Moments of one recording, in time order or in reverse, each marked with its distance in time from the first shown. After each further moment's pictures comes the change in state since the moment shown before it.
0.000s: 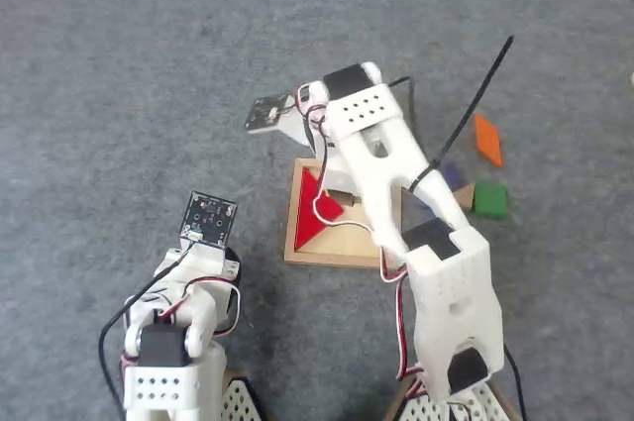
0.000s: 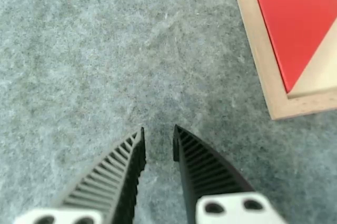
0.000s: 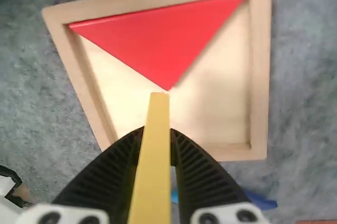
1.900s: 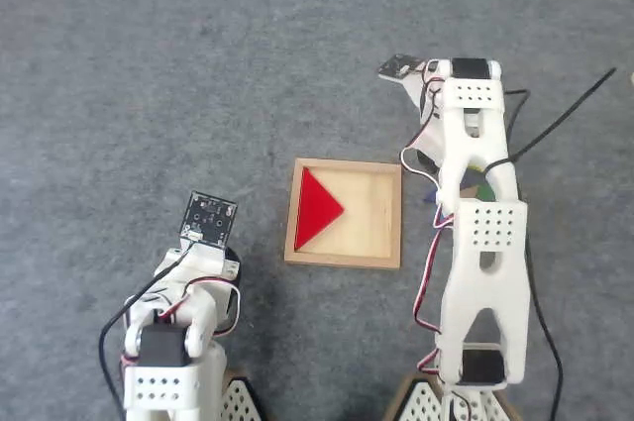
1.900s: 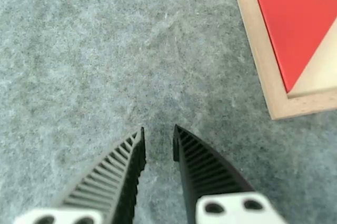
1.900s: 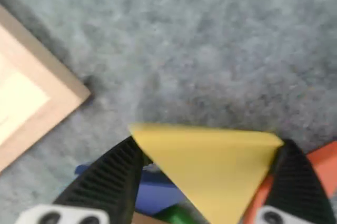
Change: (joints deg) left arm 0.0 0.0 0.0 0.0 0.0; right arm 27.5 28.7 -27.4 -4.8 -4.1
